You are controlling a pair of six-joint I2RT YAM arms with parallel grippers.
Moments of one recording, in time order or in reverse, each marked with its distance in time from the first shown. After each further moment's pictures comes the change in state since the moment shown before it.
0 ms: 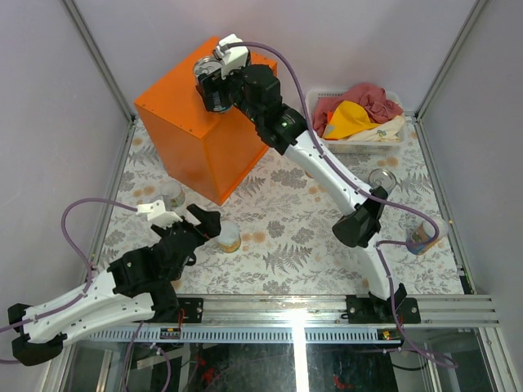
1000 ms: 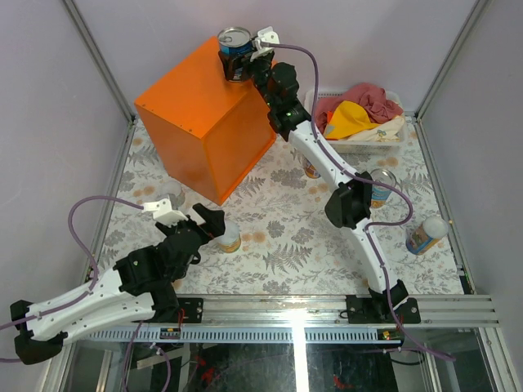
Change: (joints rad) left arm 0.000 0.030 -0.021 0.084 -0.003 0.060; right arm -0.201 0.274 0.095 0.524 -0.105 0.066
